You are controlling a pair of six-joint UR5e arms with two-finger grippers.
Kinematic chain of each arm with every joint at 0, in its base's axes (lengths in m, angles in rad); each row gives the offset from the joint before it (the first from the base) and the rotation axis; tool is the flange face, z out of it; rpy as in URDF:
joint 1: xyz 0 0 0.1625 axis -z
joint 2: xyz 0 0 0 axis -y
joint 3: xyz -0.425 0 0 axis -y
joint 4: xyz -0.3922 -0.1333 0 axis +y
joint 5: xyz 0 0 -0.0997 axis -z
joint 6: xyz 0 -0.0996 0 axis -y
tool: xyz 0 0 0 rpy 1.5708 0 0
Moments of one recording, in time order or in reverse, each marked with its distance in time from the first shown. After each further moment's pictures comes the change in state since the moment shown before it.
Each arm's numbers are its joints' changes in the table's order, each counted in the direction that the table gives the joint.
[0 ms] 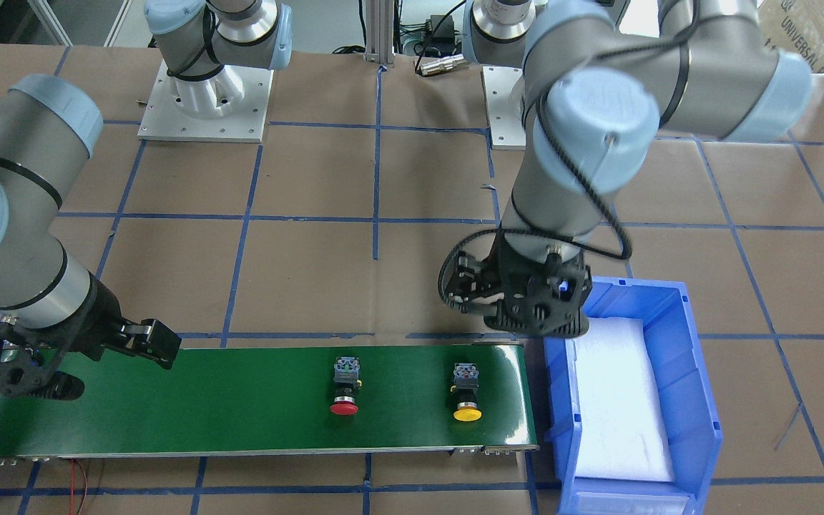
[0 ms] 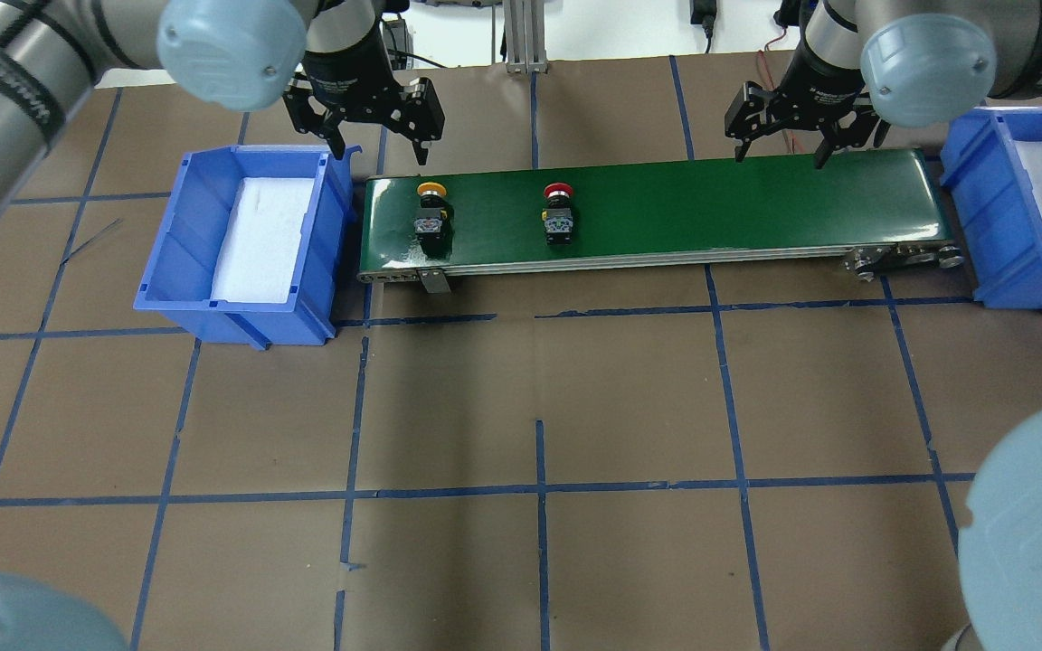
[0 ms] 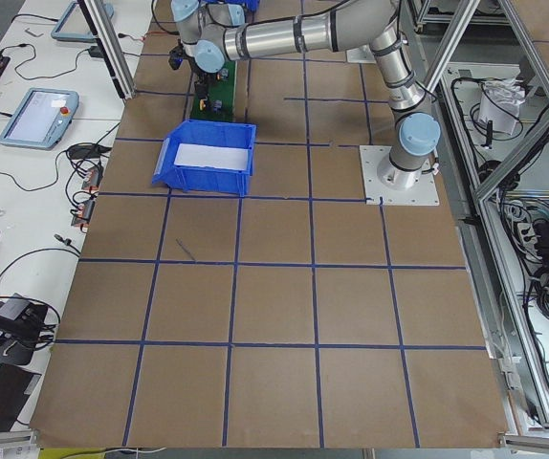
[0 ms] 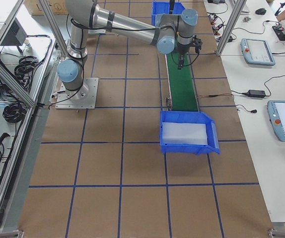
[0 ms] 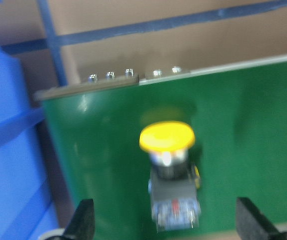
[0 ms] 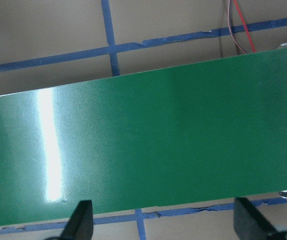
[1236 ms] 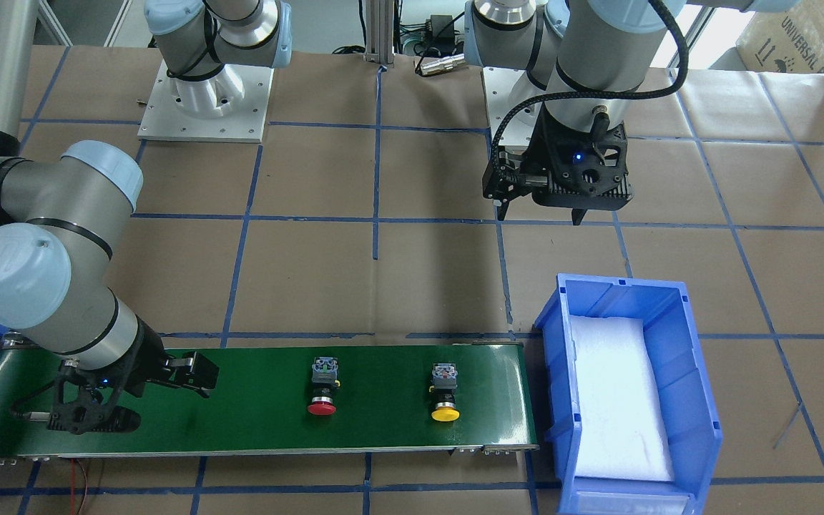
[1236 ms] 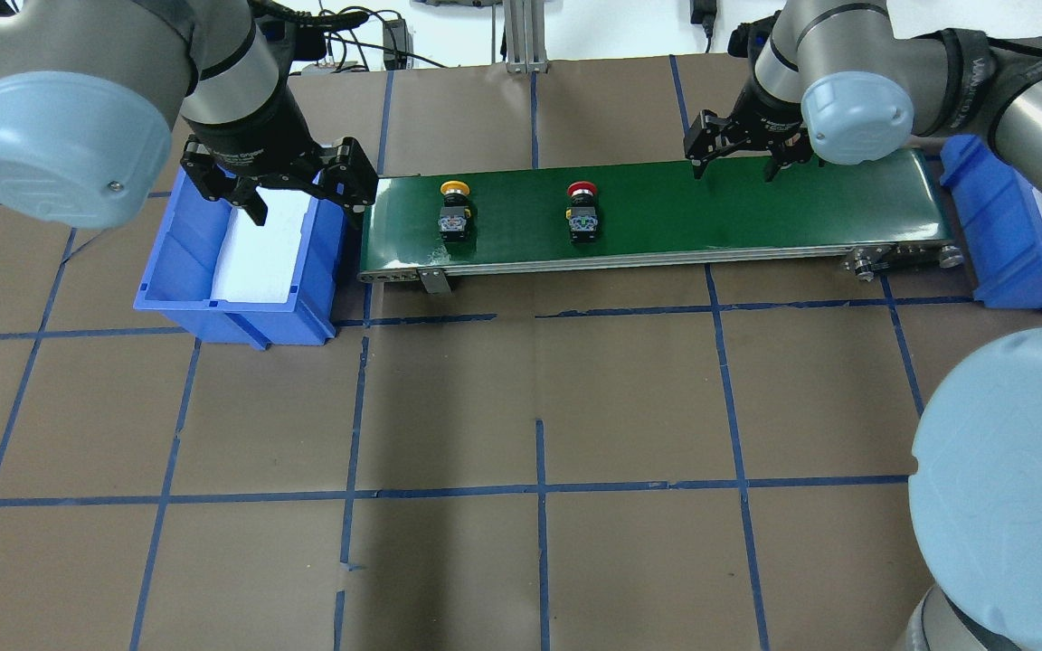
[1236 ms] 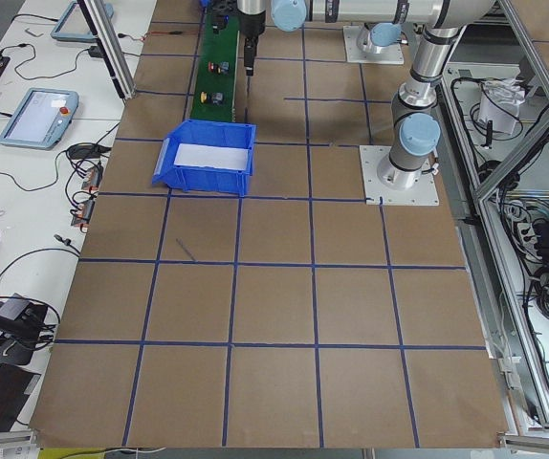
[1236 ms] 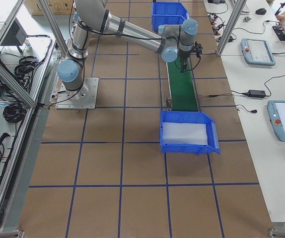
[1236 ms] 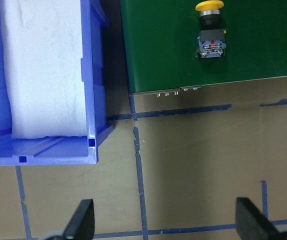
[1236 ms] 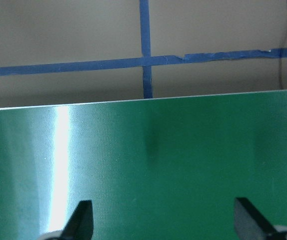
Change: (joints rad) left arm -0.051 0.236 -0.238 0.023 0.021 0.001; right arm -0.037 0.087 0.025 0.137 0.044 -0.053
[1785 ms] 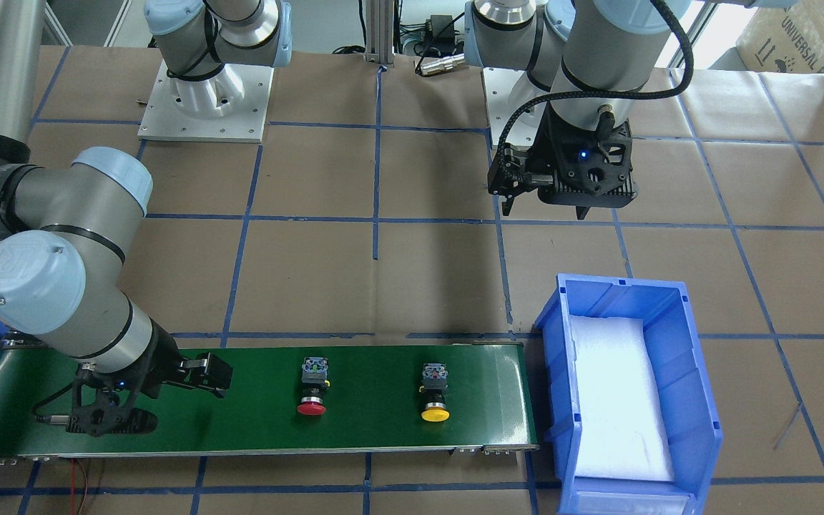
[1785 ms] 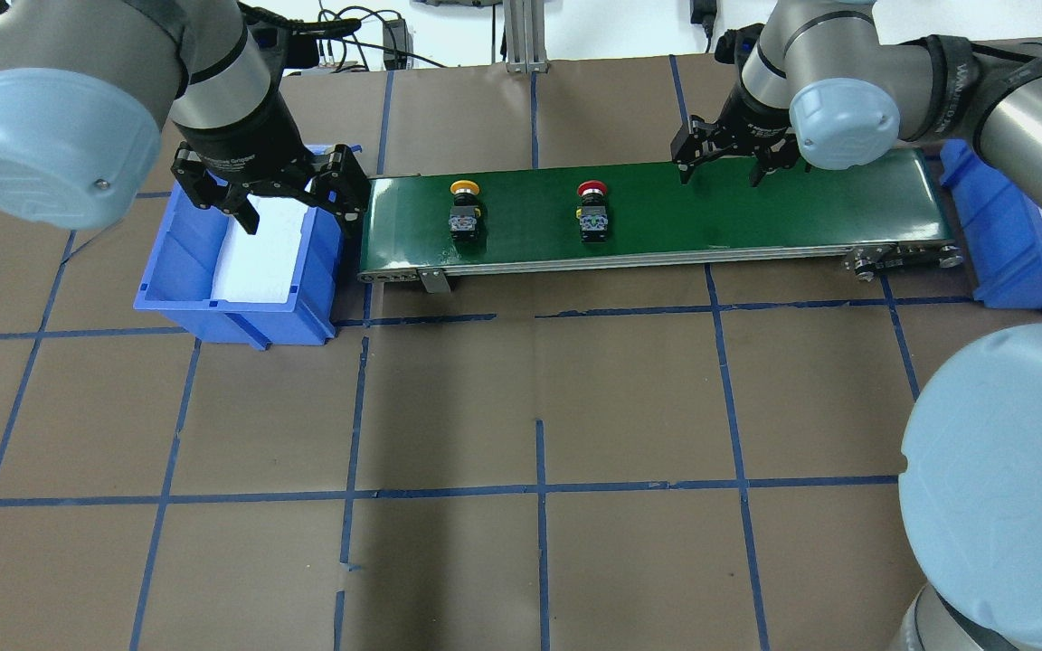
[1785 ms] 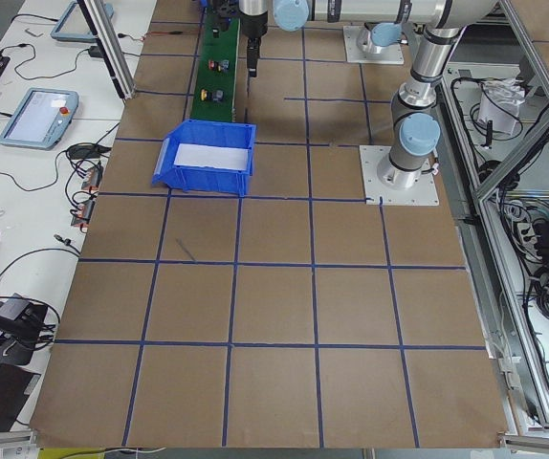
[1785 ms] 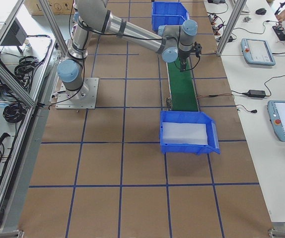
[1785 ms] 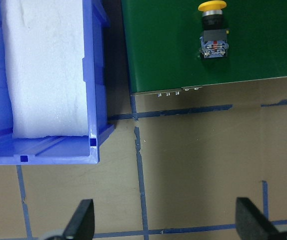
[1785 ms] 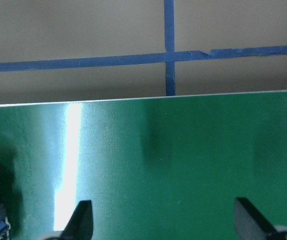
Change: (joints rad) left arm -0.016 -0.003 0.002 0.022 0.003 0.002; right arm -0.015 0.014 0.002 0.007 0.016 0.003
